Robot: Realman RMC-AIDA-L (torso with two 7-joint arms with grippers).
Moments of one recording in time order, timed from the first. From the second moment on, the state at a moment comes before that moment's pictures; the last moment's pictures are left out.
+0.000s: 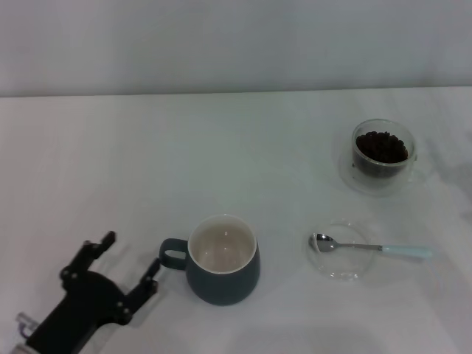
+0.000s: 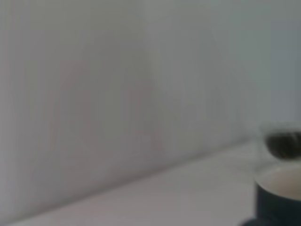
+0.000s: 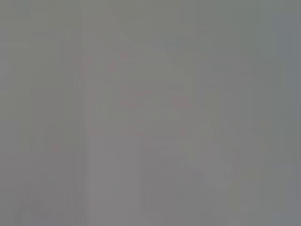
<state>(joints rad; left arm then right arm) -0.22 -2.08 2.83 0.27 -0.81 1.26 0.00 0.40 2.01 -0.67 0.00 -0.76 -1.52 0.43</state>
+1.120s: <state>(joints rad) -0.25 -2.08 2.83 0.16 -1.48 1.40 -0.17 0.25 2.01 -0.74 0.29 -0.82 -1.64 0.95</state>
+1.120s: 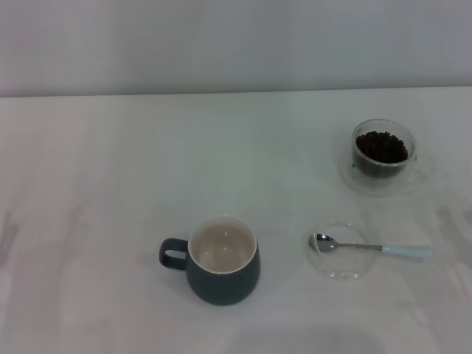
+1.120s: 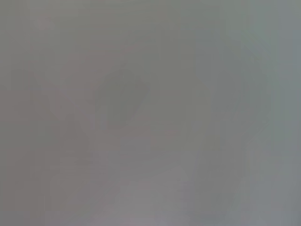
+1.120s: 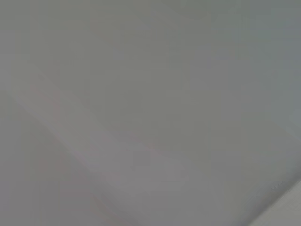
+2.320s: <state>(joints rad) -0.30 -2.08 2.84 0.16 -1.47 1.36 -0.17 0.25 2.02 -0.57 0.48 -1.07 -1.46 0.90</state>
